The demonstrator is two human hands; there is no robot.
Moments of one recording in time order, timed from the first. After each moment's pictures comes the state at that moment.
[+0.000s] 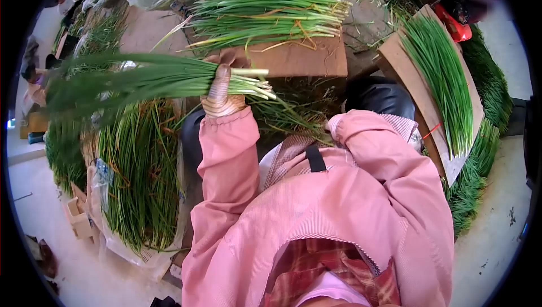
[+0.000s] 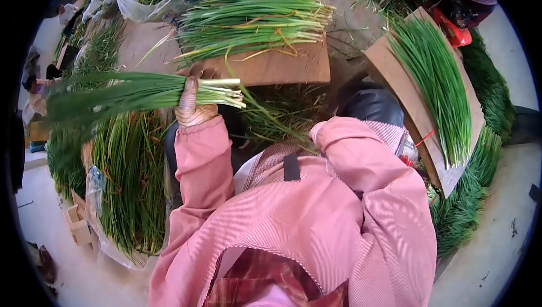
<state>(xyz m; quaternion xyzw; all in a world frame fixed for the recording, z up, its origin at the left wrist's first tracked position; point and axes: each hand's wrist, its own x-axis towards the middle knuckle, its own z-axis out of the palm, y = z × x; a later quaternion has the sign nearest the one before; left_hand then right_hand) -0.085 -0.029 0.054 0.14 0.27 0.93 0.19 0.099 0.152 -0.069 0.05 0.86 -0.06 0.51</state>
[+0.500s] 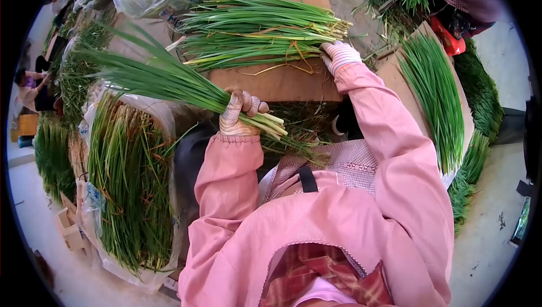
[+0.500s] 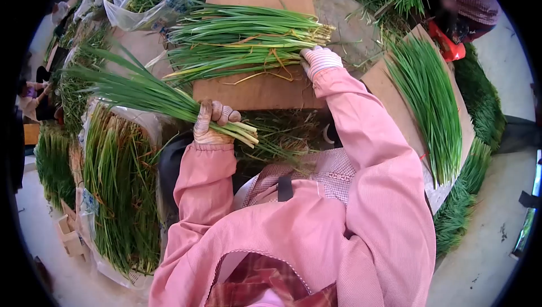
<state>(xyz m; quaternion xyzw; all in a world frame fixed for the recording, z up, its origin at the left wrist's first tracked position) -0.083 -0.001 0.024 0.02 0.17 0.91 0.38 -0.027 0.269 0.023 0.21 0.98 0.00 0.02</state>
